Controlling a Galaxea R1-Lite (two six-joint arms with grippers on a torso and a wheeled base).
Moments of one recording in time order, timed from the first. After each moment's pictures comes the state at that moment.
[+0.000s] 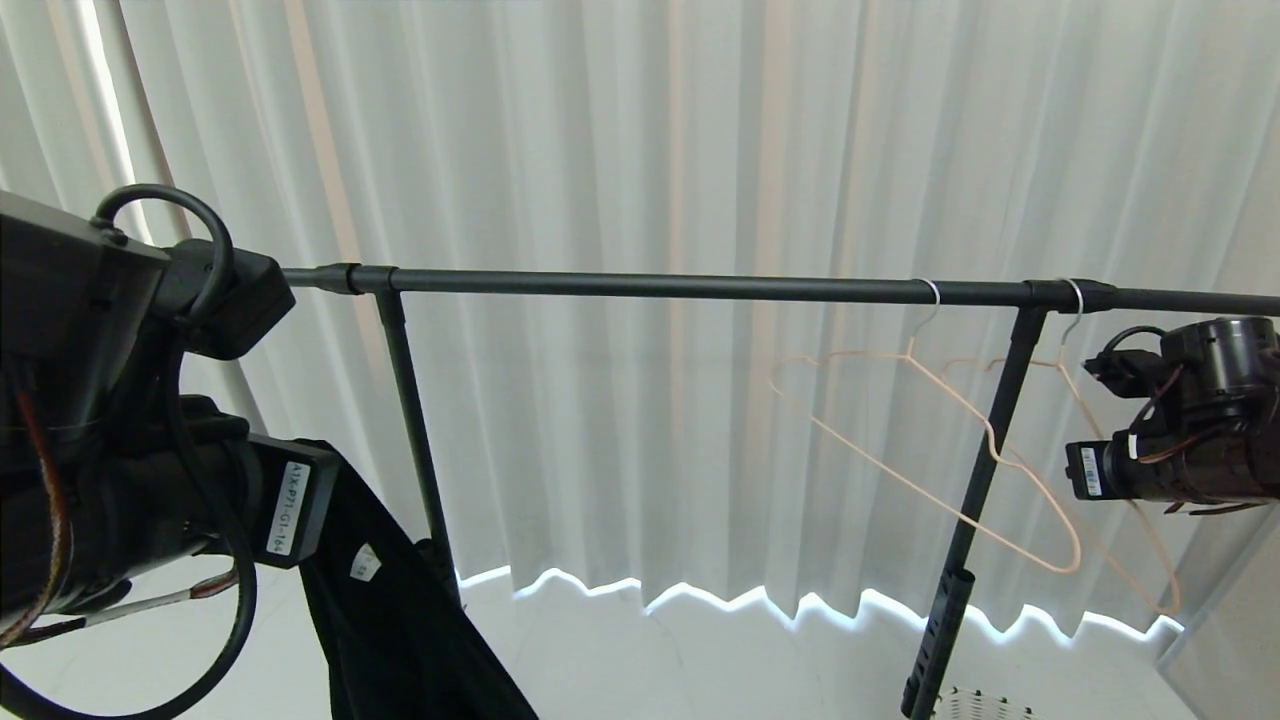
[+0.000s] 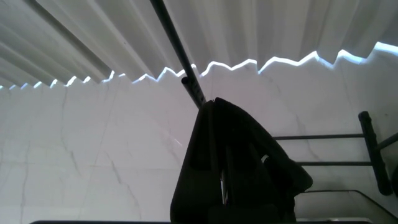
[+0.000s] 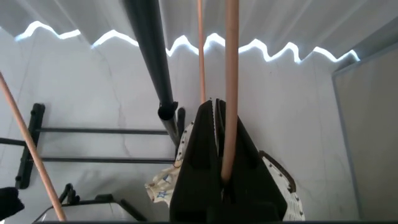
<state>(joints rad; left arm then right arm) -0.61 1.27 -1.04 0.47 0.56 -0.09 -0.01 1.75 -0.94 -0.10 -0.01 -0.01</state>
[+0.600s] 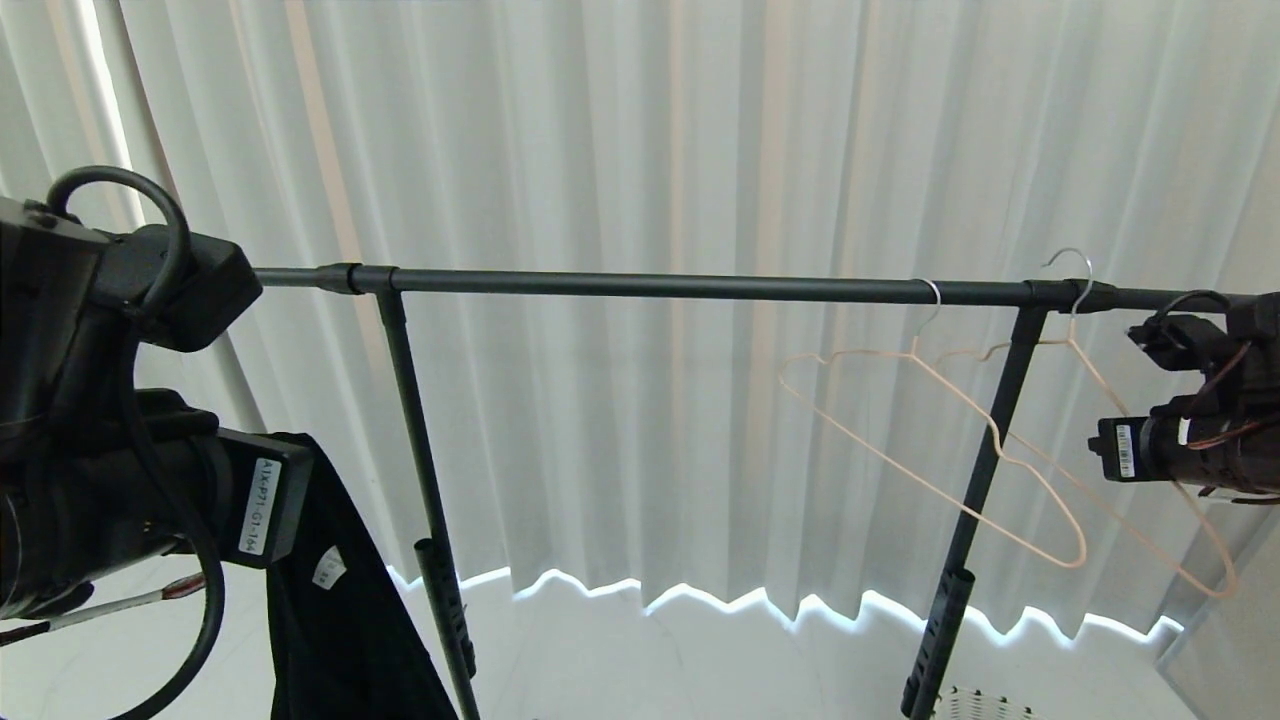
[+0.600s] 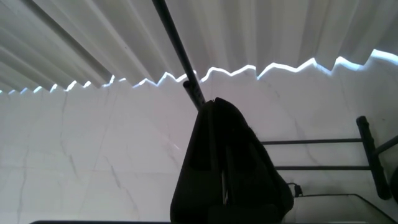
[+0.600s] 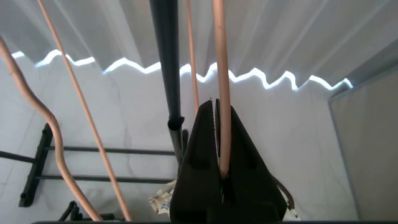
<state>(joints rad) -0.61 1.24 -1.04 0.47 0.56 -0.08 0.00 1.60 -0.90 -0.12 0.01 -0.01</state>
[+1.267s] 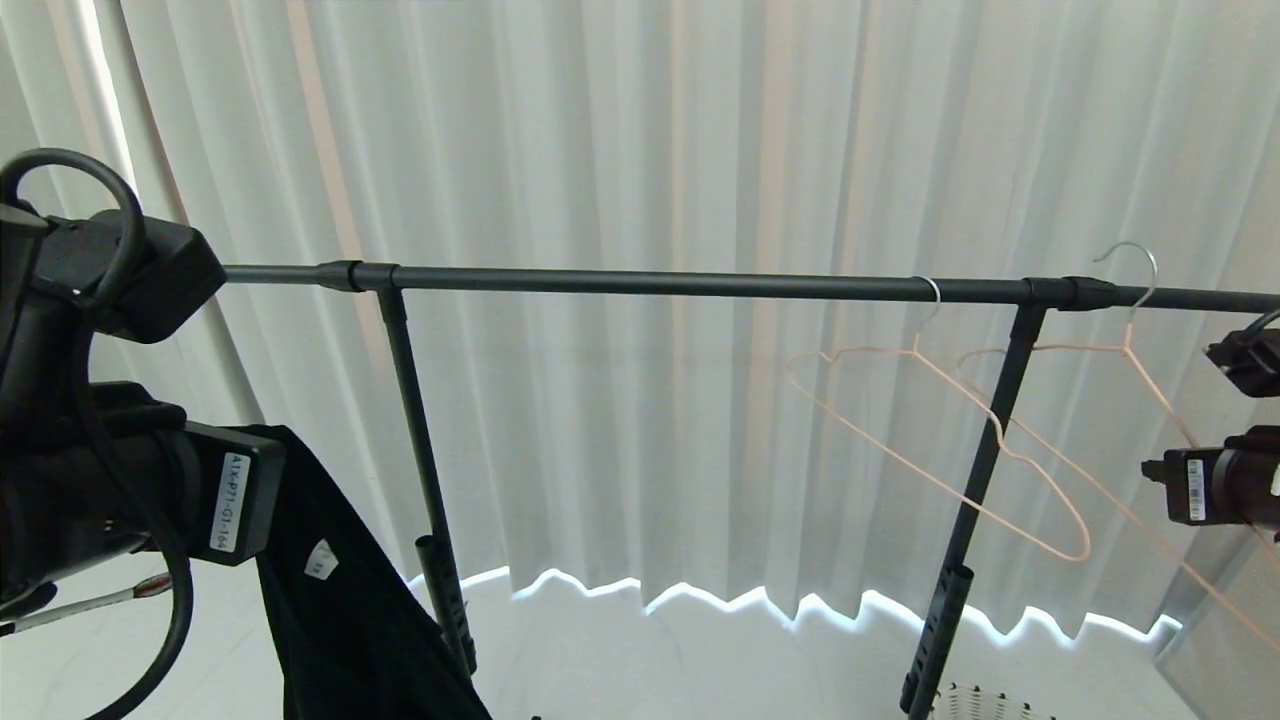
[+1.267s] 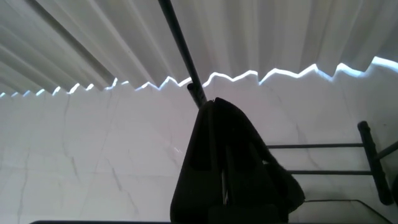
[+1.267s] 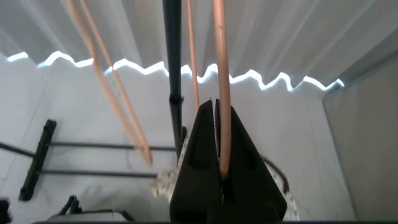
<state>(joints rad) -0.61 1.21 -1.04 0.47 0.57 -0.07 0.00 1.37 -0.72 -0.12 0.01 -0.01</state>
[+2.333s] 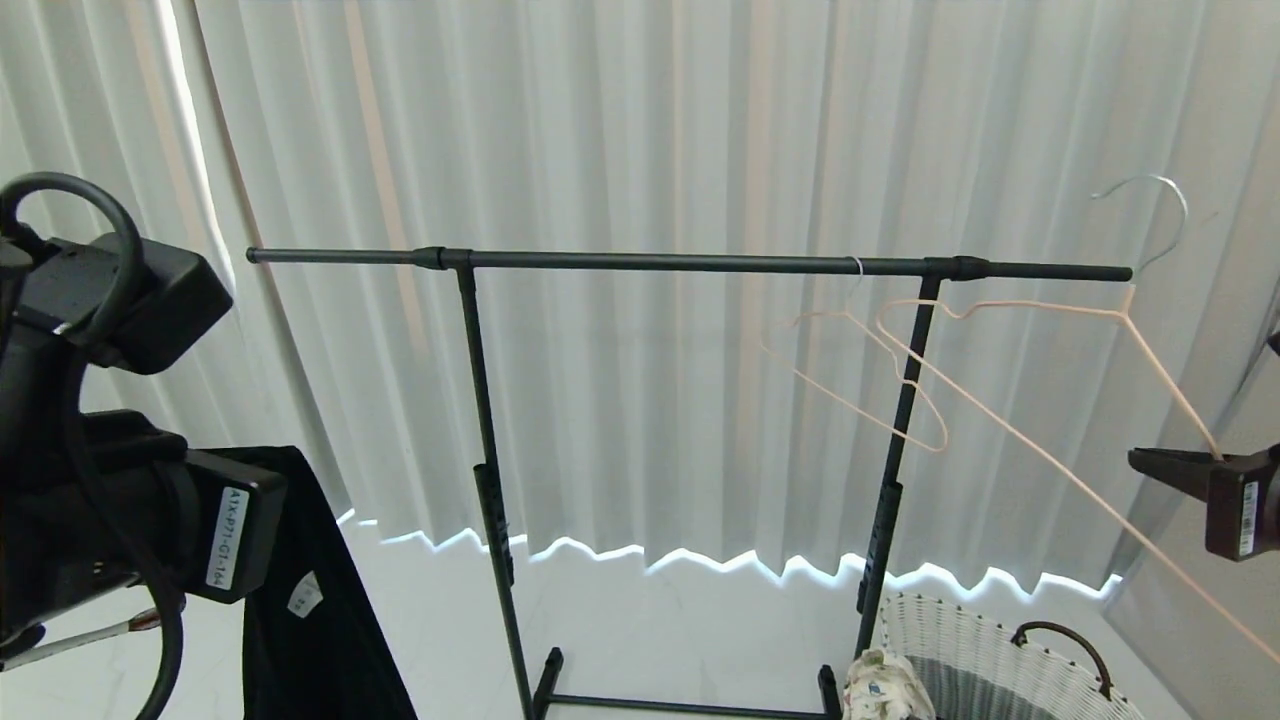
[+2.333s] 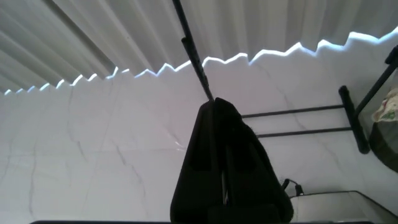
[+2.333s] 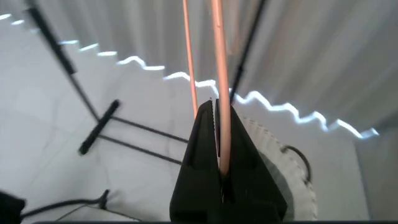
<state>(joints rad) -0.66 1.20 -1.01 0.47 0.57 -0.07 0.18 1.16 -0.66 -0.11 0.14 -0.03</state>
